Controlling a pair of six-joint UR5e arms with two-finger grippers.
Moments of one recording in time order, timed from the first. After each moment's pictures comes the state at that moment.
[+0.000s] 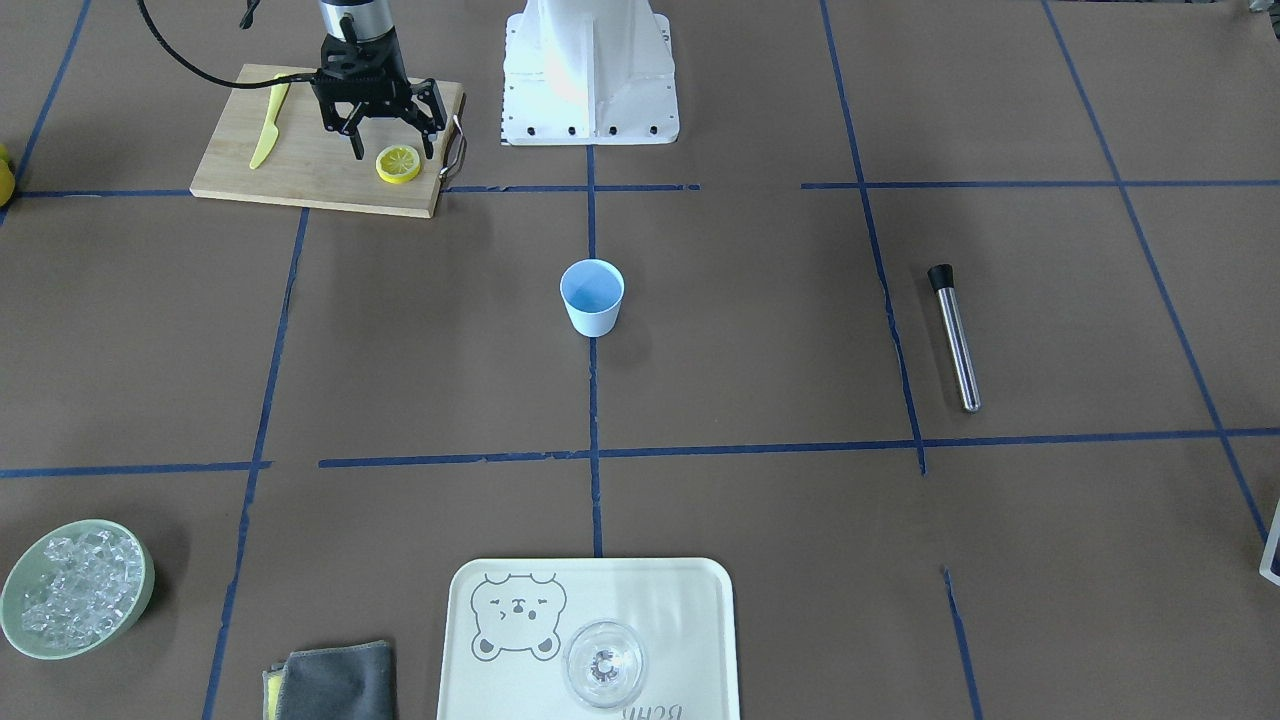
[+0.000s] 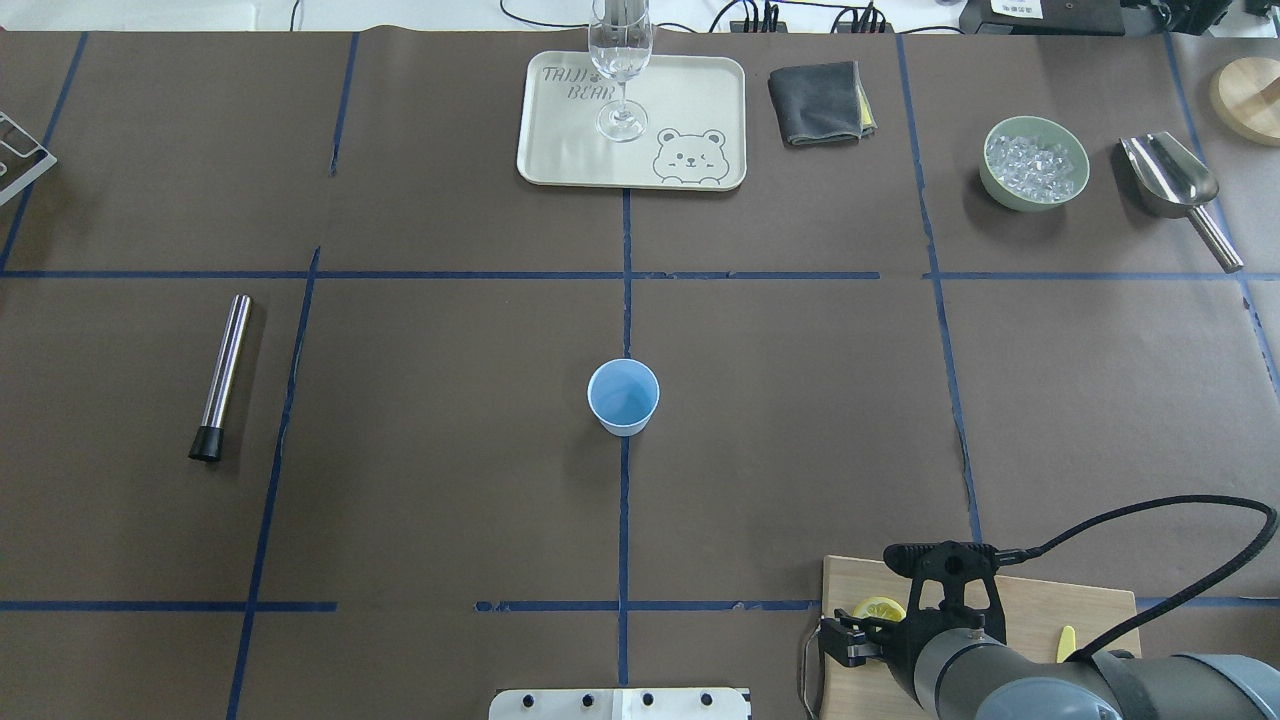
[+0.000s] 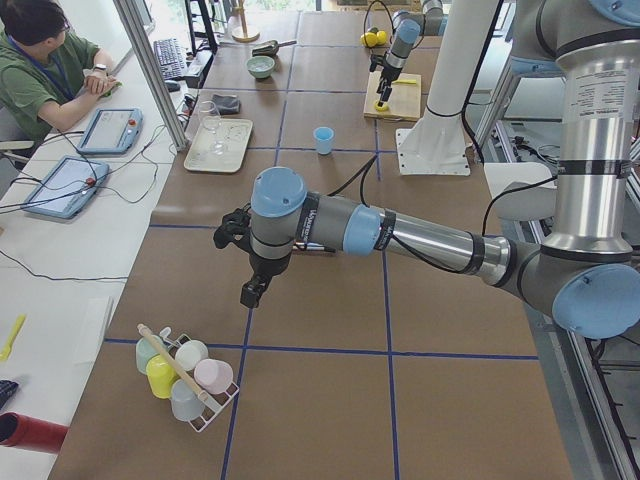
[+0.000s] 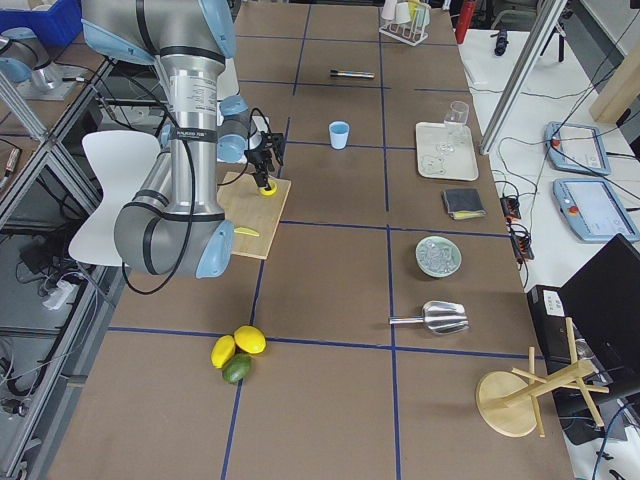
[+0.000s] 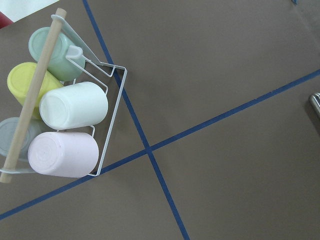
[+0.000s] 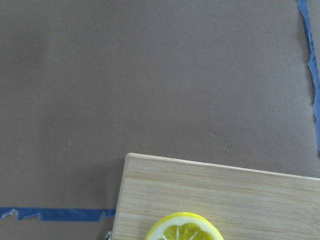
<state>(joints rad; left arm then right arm) -1.62 -1.54 -1.85 -1.57 -2.35 0.29 -0.02 -1.60 2.21 -1.43 1.29 1.59</state>
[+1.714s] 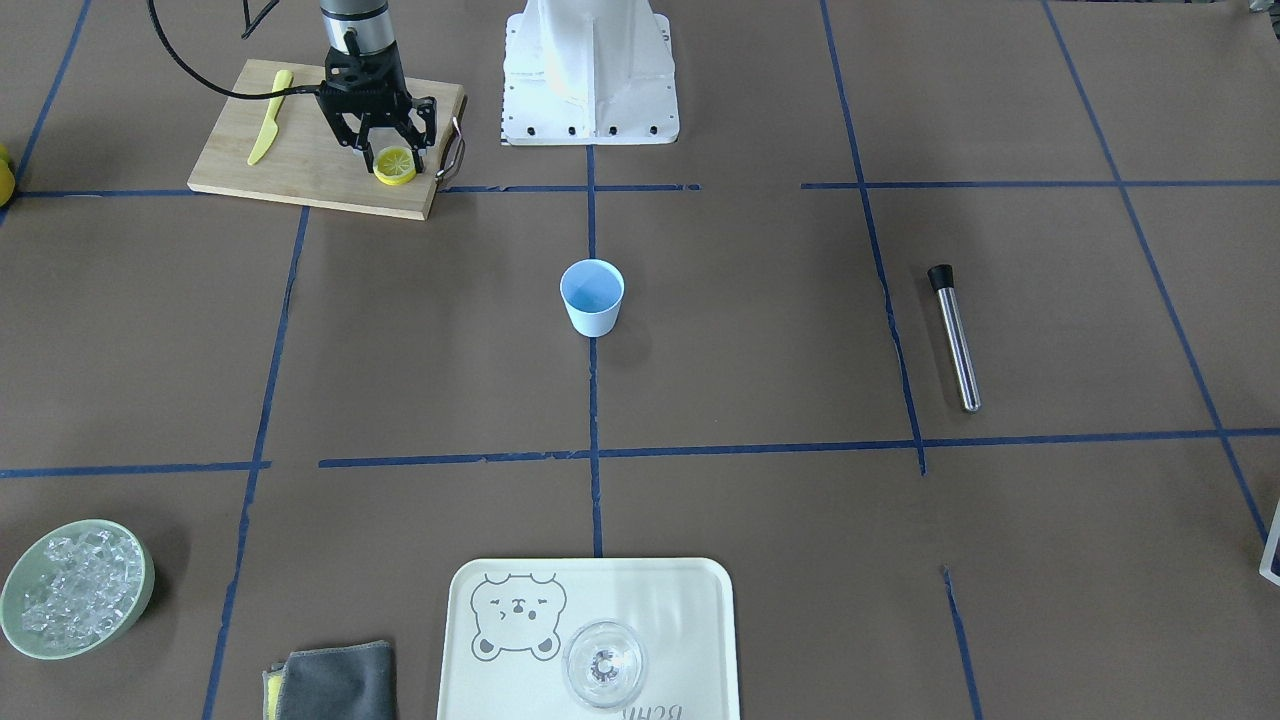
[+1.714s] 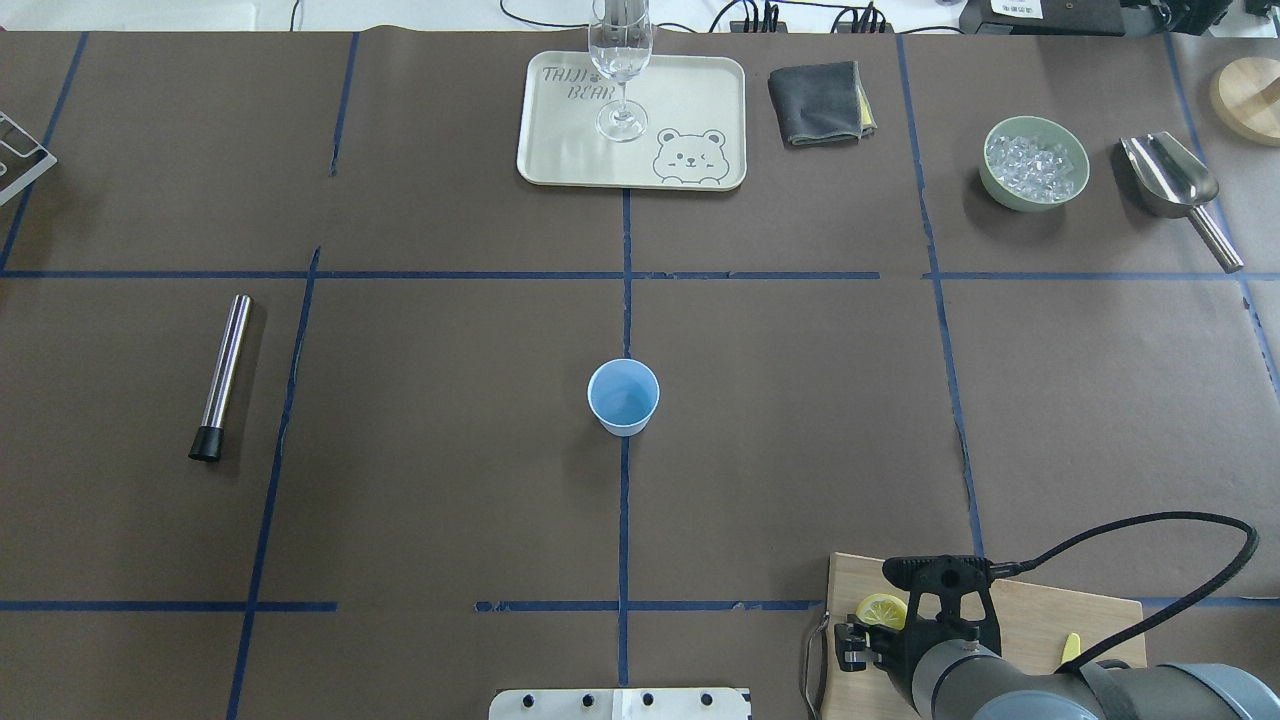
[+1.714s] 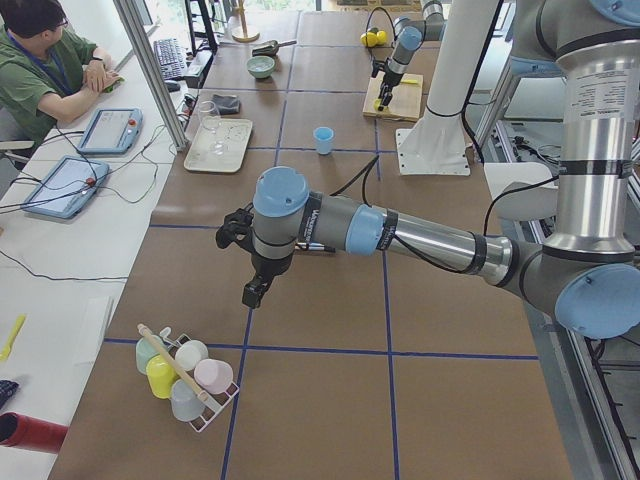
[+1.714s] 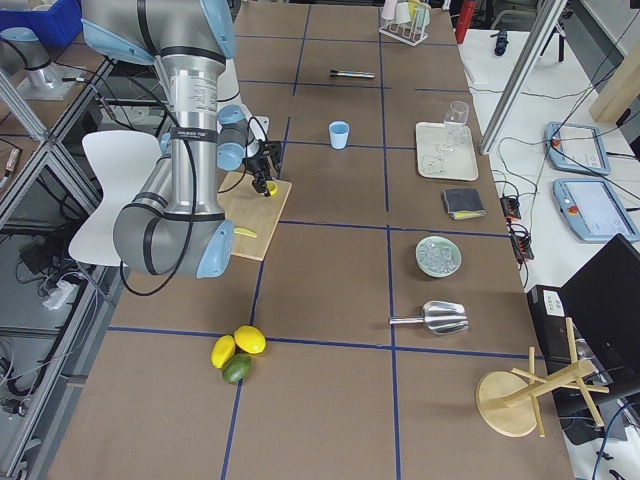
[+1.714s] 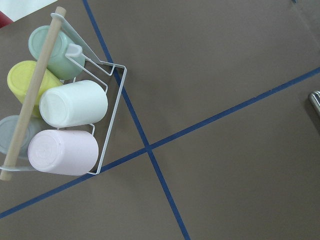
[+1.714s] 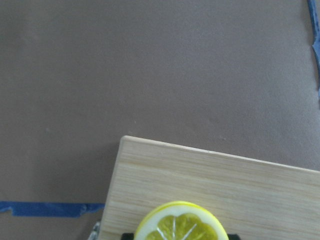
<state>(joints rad) -1.62 -1.53 -1.86 -1.57 -2.34 0.29 -0.04 -1.61 2.17 -1.39 1.28 1.60</state>
